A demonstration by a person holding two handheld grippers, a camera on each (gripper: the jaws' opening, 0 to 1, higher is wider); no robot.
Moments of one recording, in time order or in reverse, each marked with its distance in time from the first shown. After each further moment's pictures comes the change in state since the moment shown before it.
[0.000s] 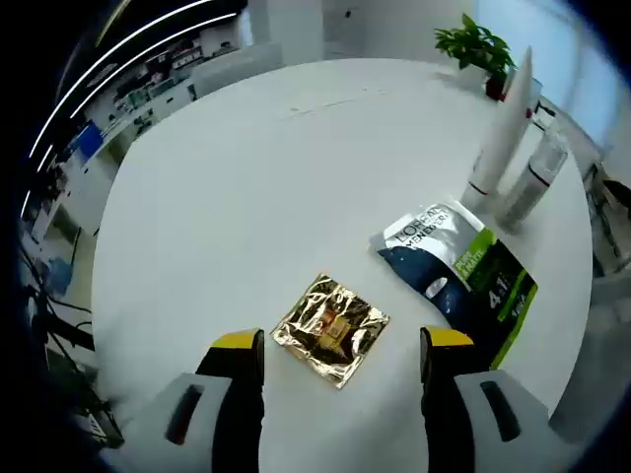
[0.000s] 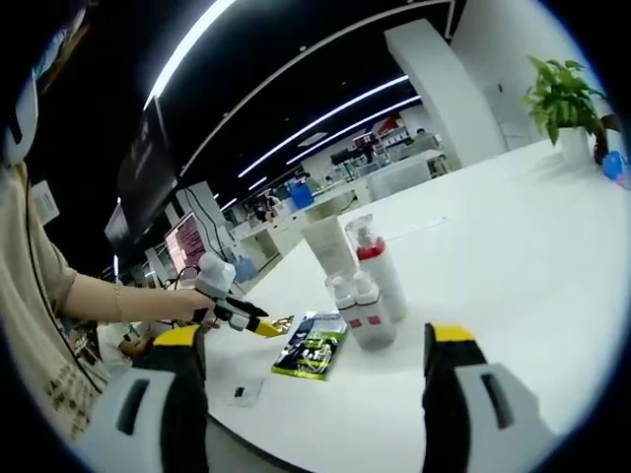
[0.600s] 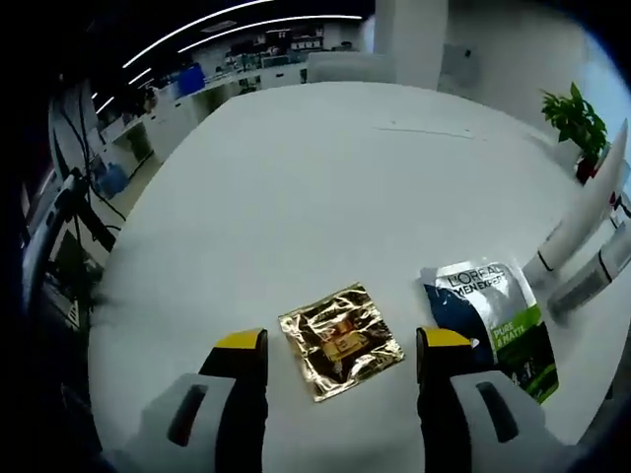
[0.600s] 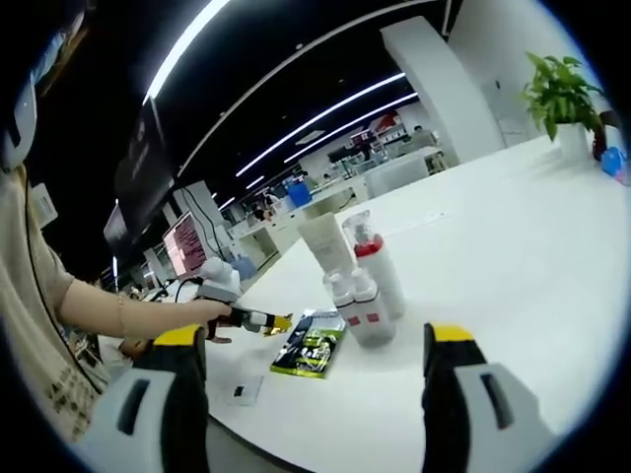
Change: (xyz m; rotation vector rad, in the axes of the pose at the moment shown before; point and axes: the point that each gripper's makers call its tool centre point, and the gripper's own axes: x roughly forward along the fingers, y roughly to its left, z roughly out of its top) left arm 0.001 -0.003 0.000 -0.306 -0.083 0.233; right arm 0.001 -0.004 -0.003 0.011 0.014 -0.004
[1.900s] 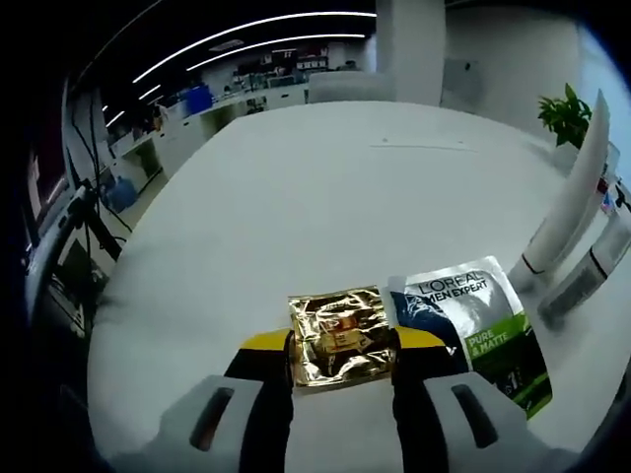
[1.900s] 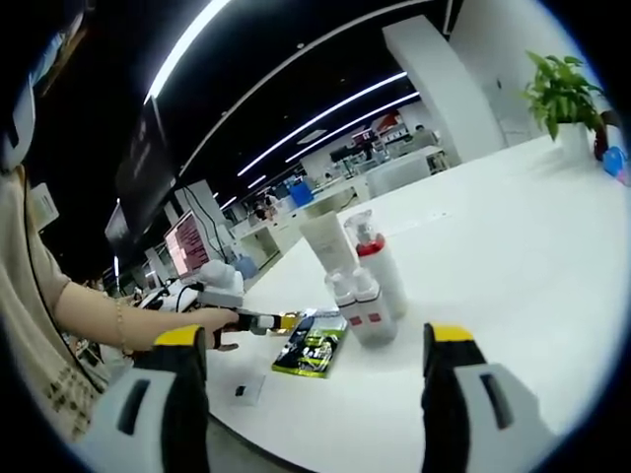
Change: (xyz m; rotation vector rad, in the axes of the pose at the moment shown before) left arm -0.003 -0.020 0.005 0.036 -0.098 0.030; right arm 0.000 0.003 0.000 0.001 -0.002 0.007
